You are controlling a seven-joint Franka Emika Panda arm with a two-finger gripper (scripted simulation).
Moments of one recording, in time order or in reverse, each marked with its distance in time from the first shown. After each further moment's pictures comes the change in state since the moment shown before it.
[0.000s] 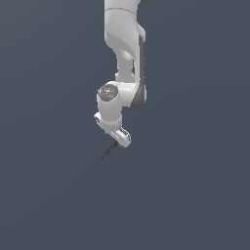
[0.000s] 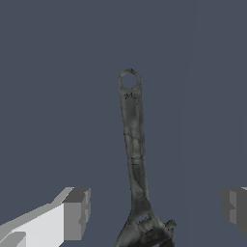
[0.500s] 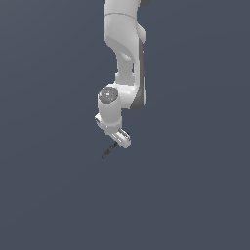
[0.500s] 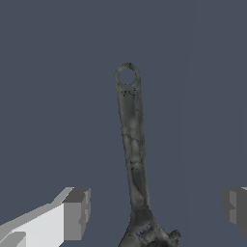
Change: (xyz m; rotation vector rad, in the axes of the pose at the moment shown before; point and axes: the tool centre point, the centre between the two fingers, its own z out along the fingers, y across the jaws) arm 0.000 0.001 0.012 0.000 0.001 0.011
